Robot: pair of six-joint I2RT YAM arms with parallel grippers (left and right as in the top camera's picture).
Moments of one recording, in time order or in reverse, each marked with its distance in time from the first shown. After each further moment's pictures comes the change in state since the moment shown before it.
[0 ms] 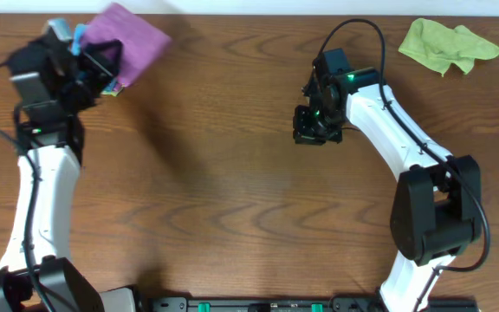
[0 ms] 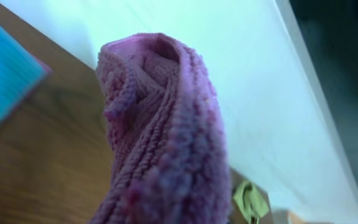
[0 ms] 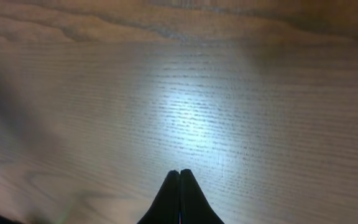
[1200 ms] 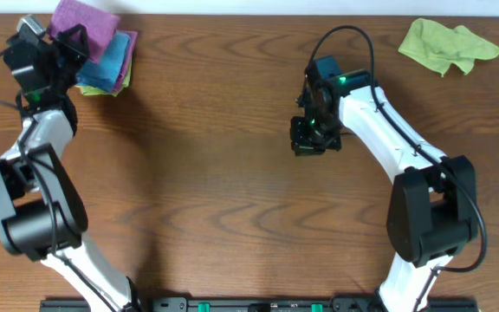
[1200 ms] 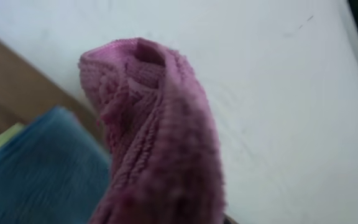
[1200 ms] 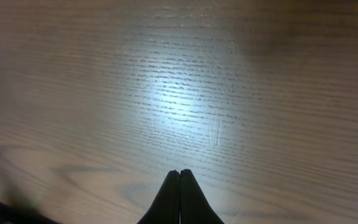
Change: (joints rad) left arm 0.108 0.542 0.188 0.520 -0.097 -0.038; right arm 0.044 0.000 0.000 -0.113 0.036 -0.039
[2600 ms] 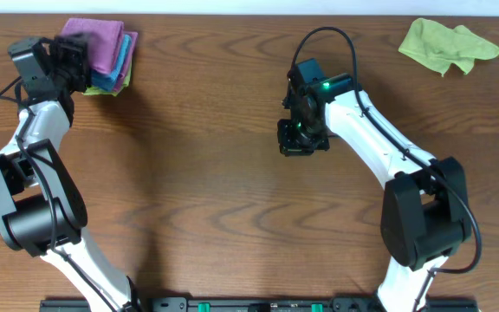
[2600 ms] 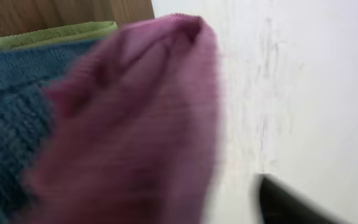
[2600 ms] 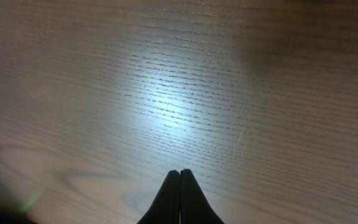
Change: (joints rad) left arm 0.000 0.014 0.057 -0.360 -0.070 -0.418; right arm 0.069 0.000 0.000 0.050 0.028 0.004
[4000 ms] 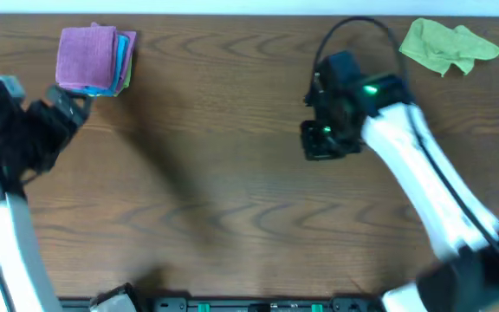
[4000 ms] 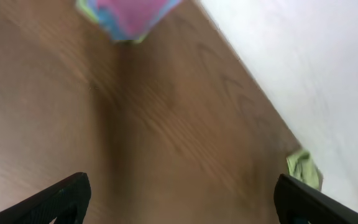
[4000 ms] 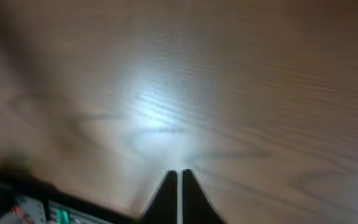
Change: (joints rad) left arm 0.114 -0.864 0.008 -1.223 0.119 0.790; right arm -0.029 -0.326 0.023 -0.242 0.066 -0.091
